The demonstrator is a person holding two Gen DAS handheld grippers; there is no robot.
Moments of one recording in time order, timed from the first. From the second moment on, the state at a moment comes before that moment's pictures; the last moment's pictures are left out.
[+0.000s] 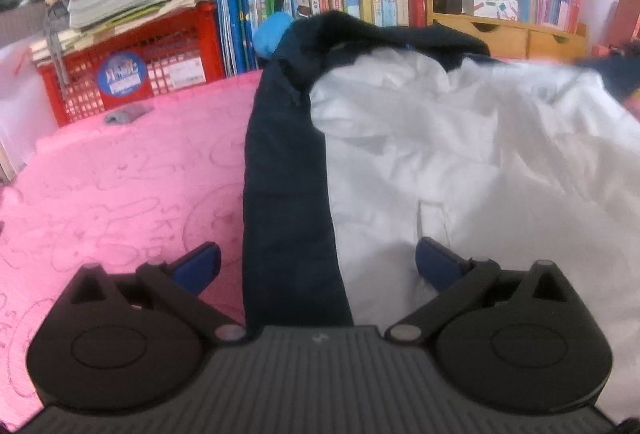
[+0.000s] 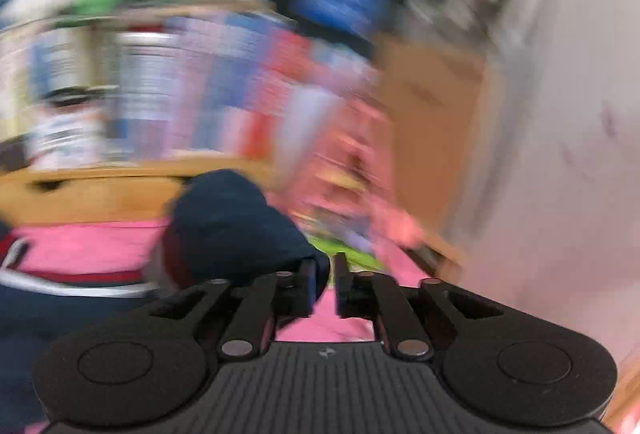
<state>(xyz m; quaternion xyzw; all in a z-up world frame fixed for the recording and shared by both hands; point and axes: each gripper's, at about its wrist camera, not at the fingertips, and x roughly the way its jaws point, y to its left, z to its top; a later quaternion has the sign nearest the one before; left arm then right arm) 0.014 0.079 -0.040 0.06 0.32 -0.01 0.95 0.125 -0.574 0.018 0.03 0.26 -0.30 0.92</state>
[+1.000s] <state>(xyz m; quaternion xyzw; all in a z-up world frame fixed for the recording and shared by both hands) 0.013 0.079 -0.041 0.06 0.32 0.00 0.95 0.222 -0.501 -0.024 0.16 0.25 -0.14 0.94</state>
